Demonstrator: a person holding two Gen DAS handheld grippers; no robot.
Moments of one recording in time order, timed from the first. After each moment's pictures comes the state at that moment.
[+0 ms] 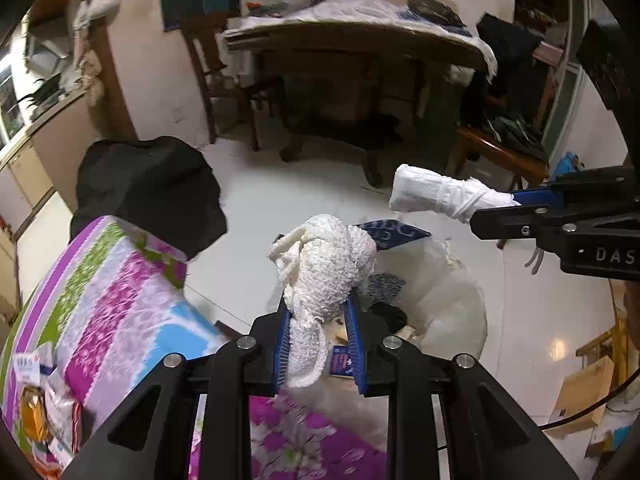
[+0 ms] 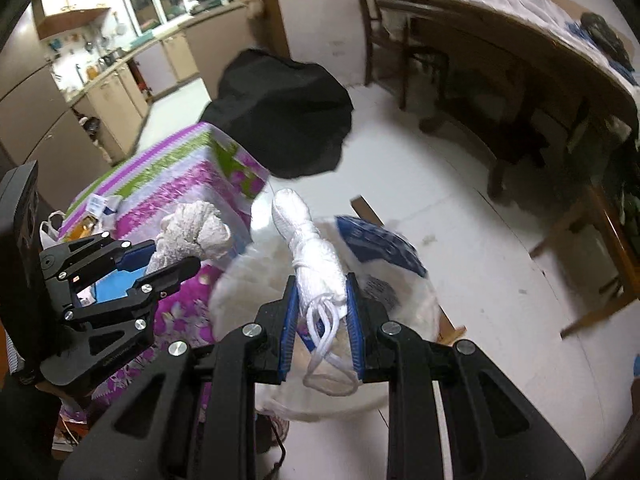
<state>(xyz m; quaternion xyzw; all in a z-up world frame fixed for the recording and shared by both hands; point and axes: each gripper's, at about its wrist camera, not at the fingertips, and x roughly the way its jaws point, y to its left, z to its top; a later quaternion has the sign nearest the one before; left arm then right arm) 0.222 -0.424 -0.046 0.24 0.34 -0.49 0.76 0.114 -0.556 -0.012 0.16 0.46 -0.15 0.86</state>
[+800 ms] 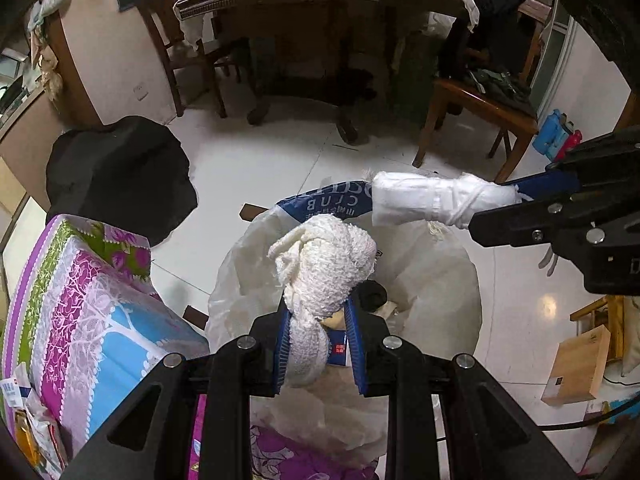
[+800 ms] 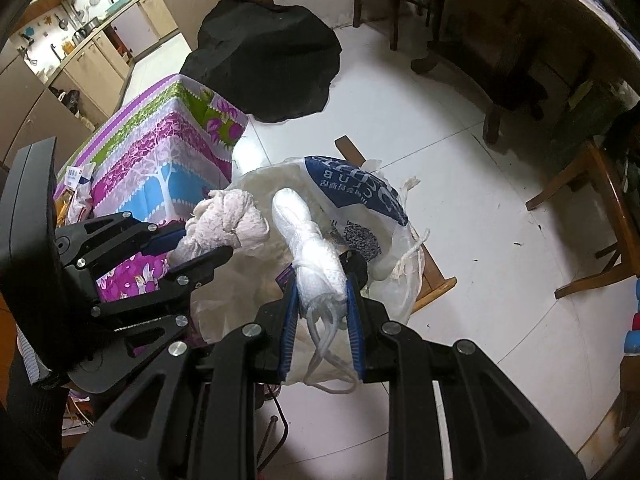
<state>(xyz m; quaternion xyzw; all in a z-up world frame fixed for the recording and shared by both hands) 0.211 -0.476 -0.096 0.29 0.39 -0.51 0.71 0.119 -0.575 -0.036 0.18 0.55 -0.14 0.81</state>
